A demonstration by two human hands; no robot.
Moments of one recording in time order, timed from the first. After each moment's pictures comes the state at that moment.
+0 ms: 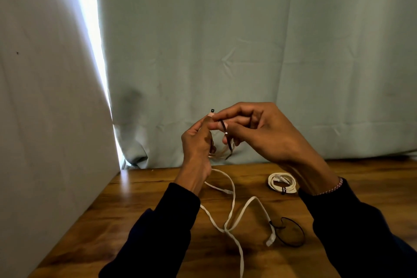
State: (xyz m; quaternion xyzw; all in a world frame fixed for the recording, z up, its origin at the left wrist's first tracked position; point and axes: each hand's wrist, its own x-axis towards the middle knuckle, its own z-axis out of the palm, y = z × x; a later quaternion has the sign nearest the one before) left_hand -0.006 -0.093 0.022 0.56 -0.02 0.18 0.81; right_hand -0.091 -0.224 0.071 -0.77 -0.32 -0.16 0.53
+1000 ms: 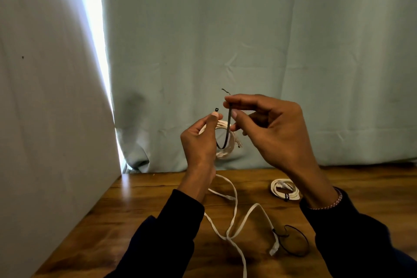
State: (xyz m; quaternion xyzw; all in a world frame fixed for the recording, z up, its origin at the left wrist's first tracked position) left_hand -0.029 -0.101 0.038 0.56 -0.03 0.28 0.78; right_hand -0.083 -0.218 0.065 -0.70 -0.32 -0.42 0.47
